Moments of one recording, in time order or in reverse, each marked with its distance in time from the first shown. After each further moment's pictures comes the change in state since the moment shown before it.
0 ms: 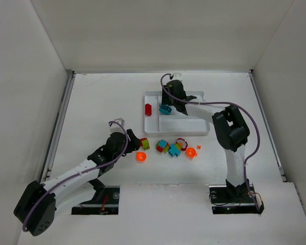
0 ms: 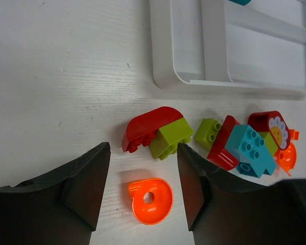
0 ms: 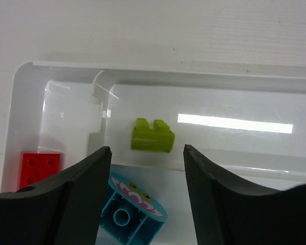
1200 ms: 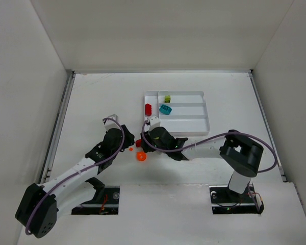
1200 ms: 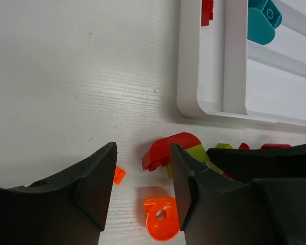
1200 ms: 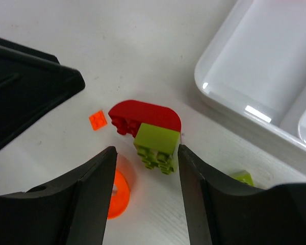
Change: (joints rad) left arm 0.066 0.004 0.050 -0.057 -0.066 -0.007; right arm 0.512 -0.343 -0.587 0.282 -0.058 0.111
